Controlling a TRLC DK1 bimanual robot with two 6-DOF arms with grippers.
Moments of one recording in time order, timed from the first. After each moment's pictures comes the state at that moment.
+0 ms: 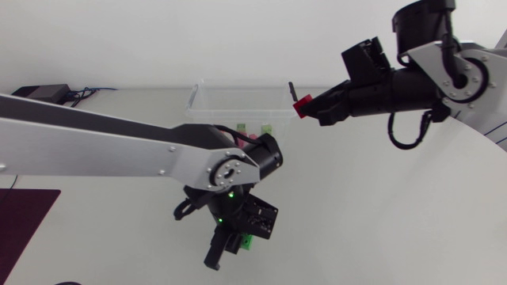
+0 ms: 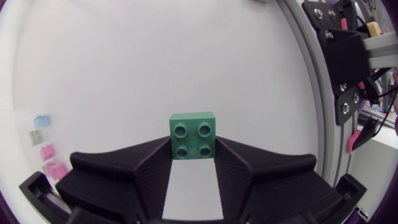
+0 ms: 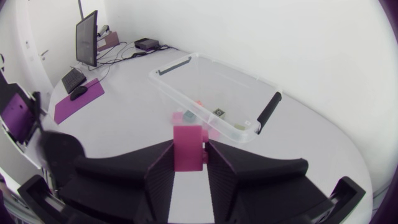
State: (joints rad) left arm -0.87 1.85 1.19 -0.82 0.07 1.05; right arm 0.28 1.45 1.11 -0.29 -0.47 -0.23
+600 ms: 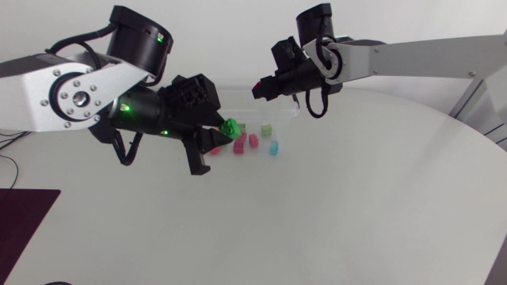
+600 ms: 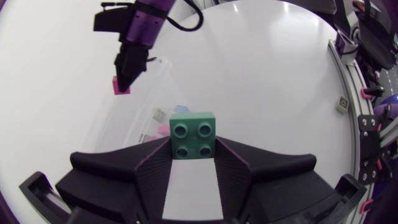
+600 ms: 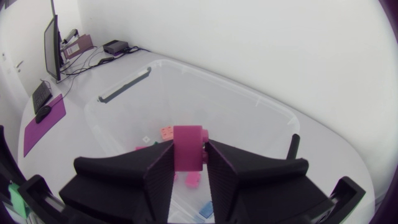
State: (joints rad) left arm -0.52 1.47 1.12 -0.38 0.24 0.79; right arm 0.40 2.03 1.63 -0.20 -0.23 -0.11
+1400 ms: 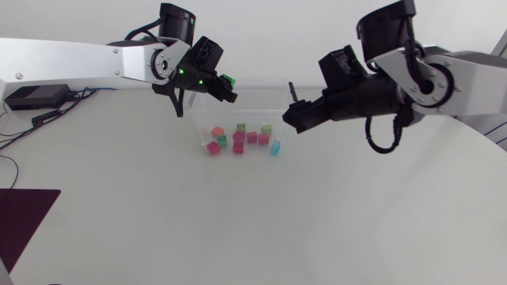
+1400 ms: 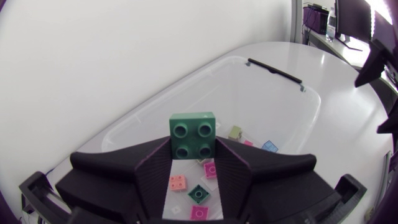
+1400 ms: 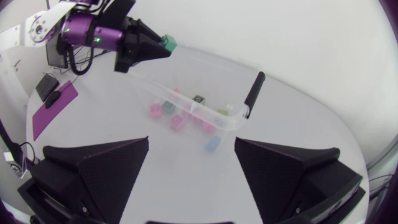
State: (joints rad) left arm -0.36 2.01 1.62 -0.18 0.13 0.33; right arm 0.39 1.48 1.11 -0.29 -0.18 -0.10
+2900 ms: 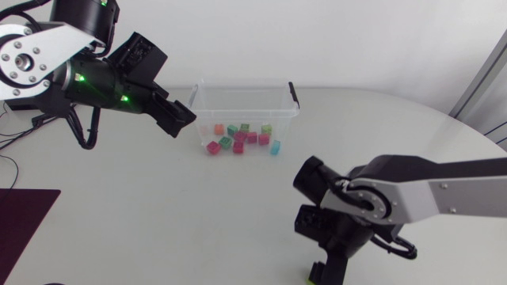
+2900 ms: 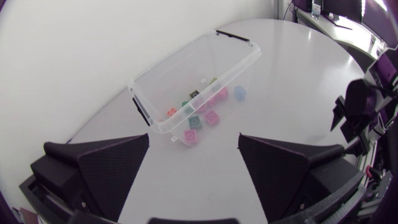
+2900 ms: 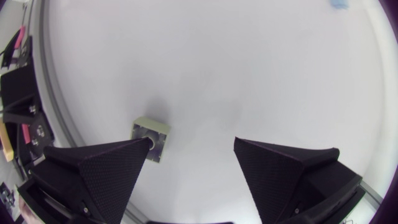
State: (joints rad) left arm -0.35 1.40 1.19 -0.50 0.08 0.40; right arm 0.70 1.54 0.74 -0.76 0.00 -0.36
